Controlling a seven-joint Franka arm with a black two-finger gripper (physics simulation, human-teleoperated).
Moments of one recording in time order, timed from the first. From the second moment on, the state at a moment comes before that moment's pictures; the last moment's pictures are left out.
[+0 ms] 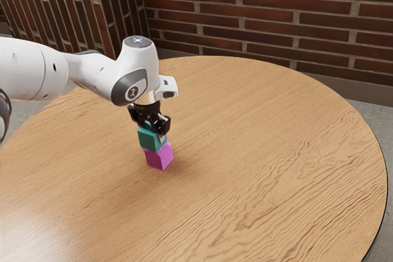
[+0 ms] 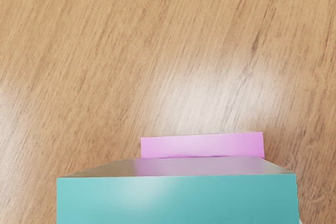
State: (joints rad) arm -0.12 0.35 0.10 -1.85 0.17 2.28 -0.06
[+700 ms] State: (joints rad) arm -0.12 0.34 0.10 -1.86 0.13 2.34 -0.04
